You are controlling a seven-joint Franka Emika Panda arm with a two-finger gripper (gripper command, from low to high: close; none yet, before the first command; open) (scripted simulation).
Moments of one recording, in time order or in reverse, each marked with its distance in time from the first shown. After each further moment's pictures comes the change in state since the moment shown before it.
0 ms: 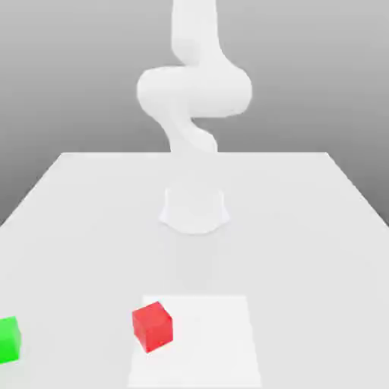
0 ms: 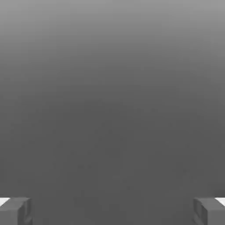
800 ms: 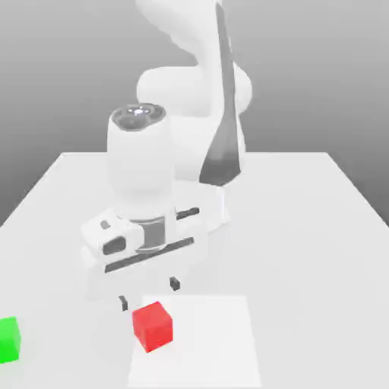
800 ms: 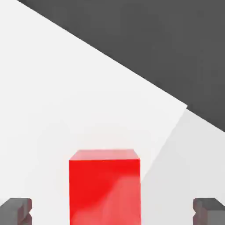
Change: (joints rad) arm 0.002 0.880 -0.141 -0.335 0.116 0.497 -0.756
